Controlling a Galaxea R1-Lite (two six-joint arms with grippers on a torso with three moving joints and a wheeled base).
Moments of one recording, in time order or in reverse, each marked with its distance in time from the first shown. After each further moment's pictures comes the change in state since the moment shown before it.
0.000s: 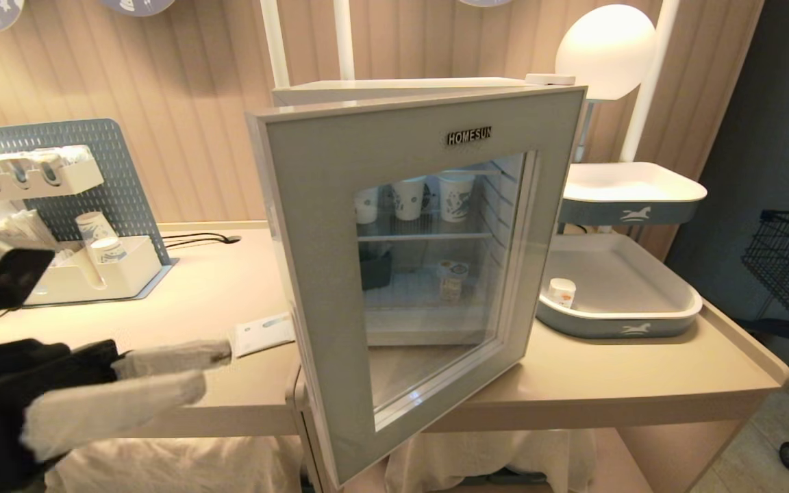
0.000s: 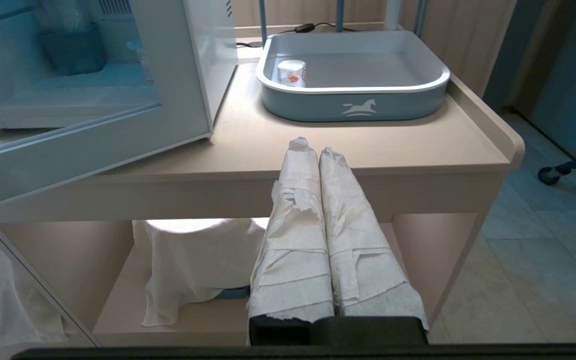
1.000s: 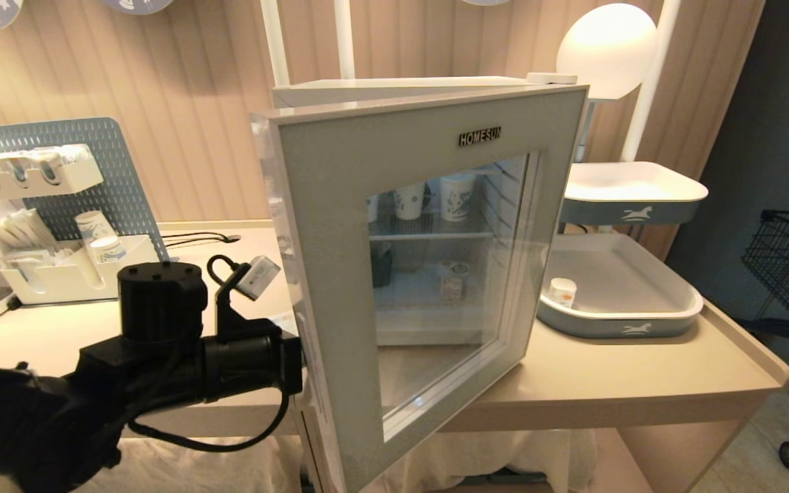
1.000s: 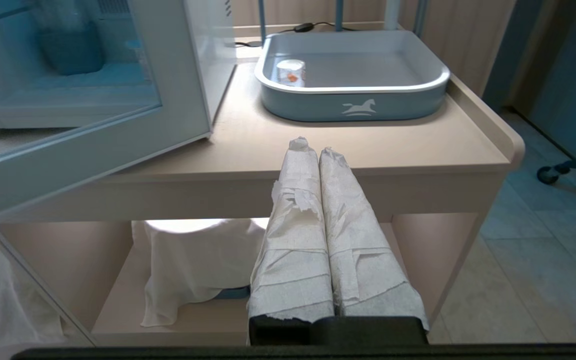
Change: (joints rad) left arm -0.321 0.524 -0.191 0.044 0.490 0.262; right arm -0.001 0.001 0.000 -0.001 0.000 0.000
